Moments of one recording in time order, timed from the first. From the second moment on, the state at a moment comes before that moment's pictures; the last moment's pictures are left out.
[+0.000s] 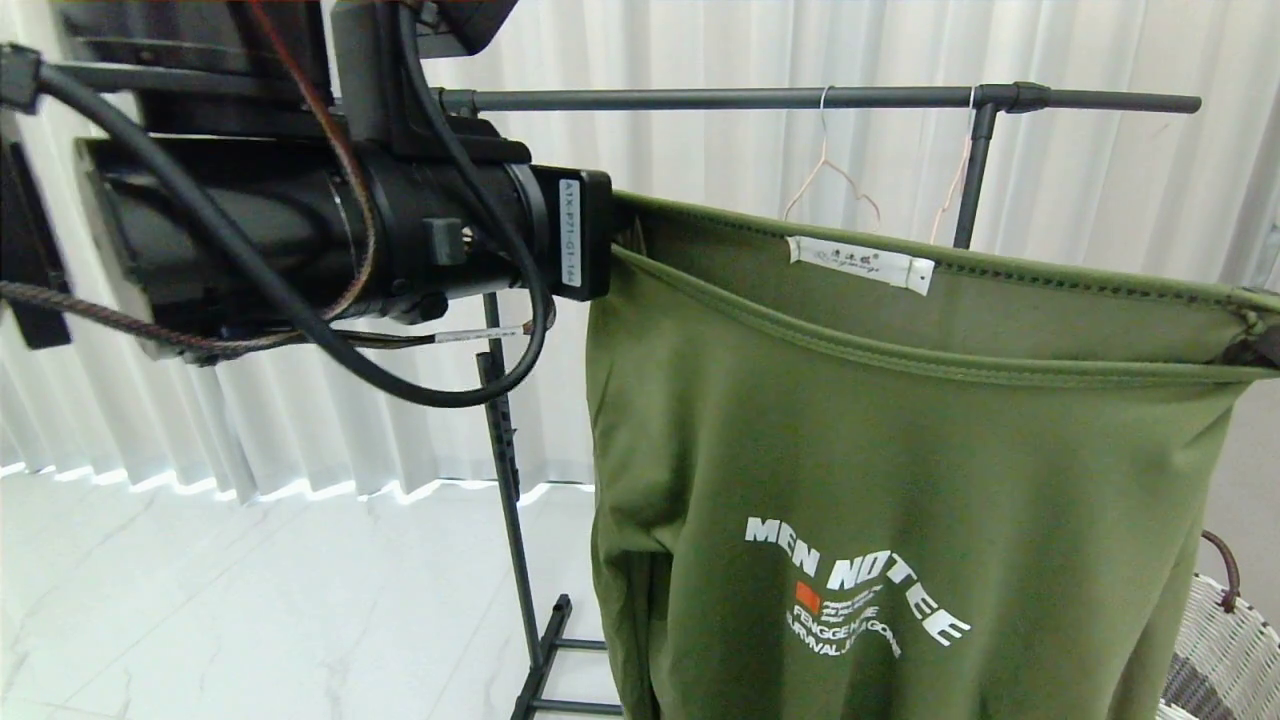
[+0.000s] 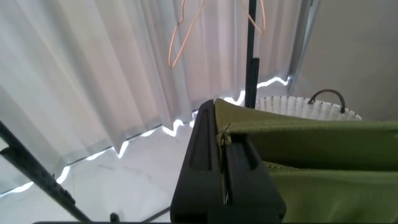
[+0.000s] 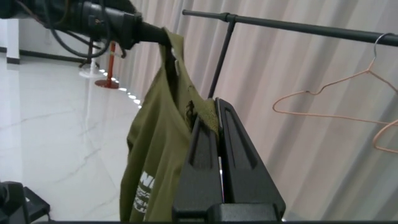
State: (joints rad) left arm -0.70 1.55 -1.37 -0.02 0.08 0.02; right arm 0.58 0.95 -0.59 -0.62 0.37 0.01
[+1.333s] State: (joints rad) left arm -0.62 1.14 -0.94 -0.01 0.10 0.07; right arm 0.47 1.08 -0.62 -0.61 0.36 0.03
